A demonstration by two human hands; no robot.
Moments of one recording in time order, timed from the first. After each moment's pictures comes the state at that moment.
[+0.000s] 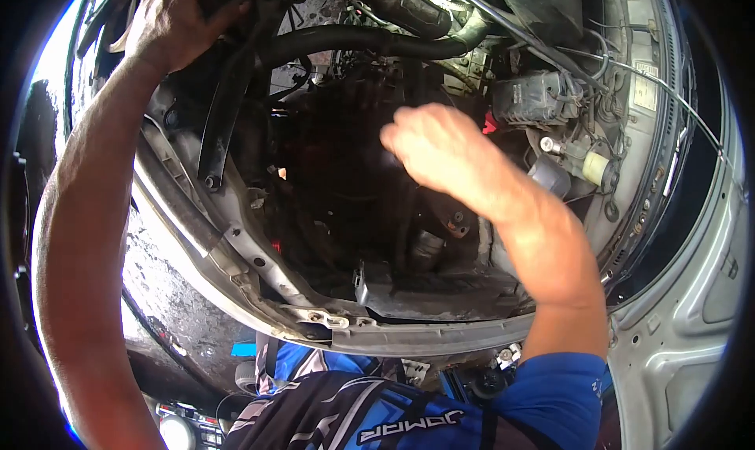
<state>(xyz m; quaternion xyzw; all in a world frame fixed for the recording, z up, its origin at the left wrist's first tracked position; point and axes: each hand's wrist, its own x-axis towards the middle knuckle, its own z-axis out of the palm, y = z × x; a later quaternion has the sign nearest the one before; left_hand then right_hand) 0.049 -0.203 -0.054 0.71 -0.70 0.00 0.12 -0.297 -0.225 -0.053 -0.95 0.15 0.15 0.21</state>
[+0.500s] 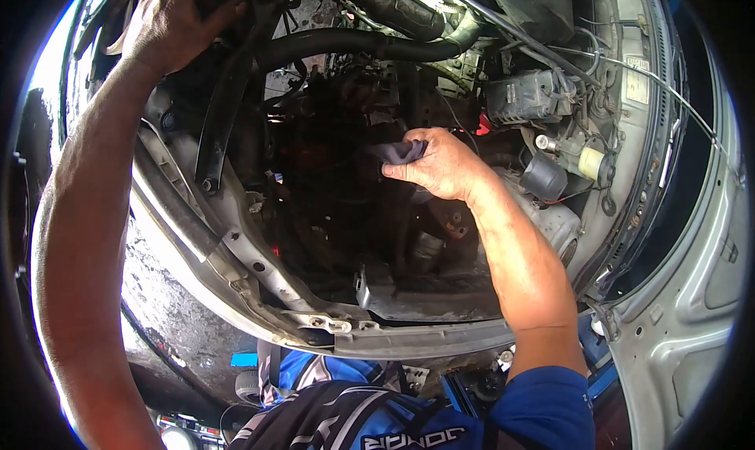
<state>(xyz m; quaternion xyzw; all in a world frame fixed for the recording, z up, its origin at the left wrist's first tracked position) 0.055 -0.204 -0.055 0.71 -0.70 -0.02 0.11 -0.326 -0.199 -0.071 -0.67 0.49 0.14 0.54</state>
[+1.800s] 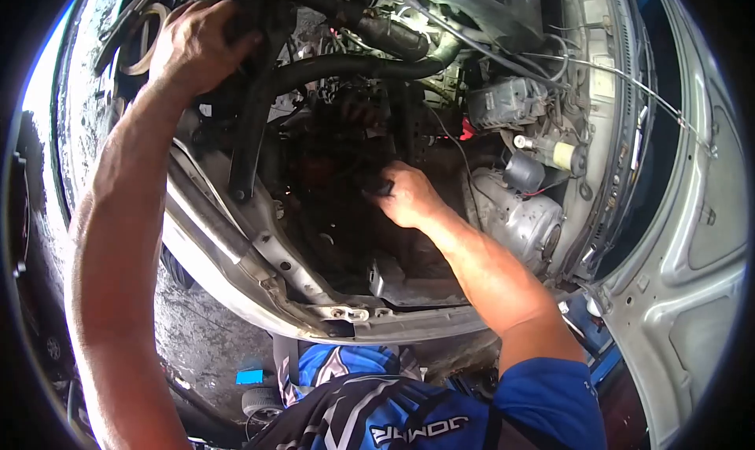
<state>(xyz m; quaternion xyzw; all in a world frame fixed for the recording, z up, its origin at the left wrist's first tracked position) 0.066 -0.208 -0.062 0.70 -0.70 -0.04 0.11 -0.315 -0.138 -0.102 -0.81 0.43 0.01 0.39</state>
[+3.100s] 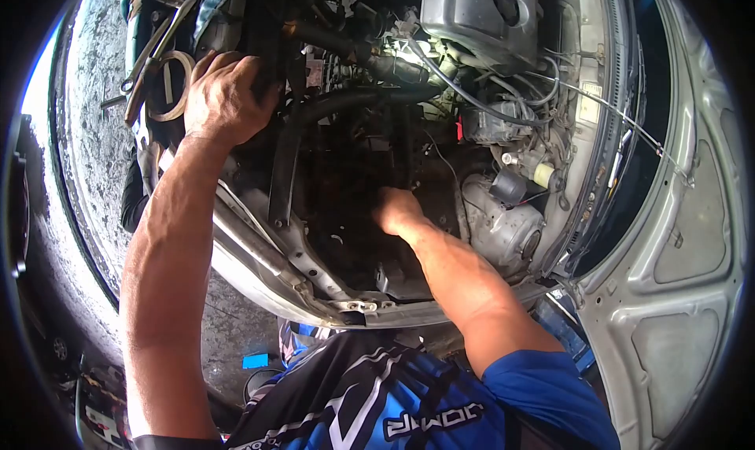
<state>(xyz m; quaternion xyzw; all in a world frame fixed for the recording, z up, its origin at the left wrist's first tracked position) 0.071 -0.212 -0.057 0.69 -0.69 -0.08 0.18 -0.268 -0.145 -0.094 -0.64 0.56 0.39 0.36</state>
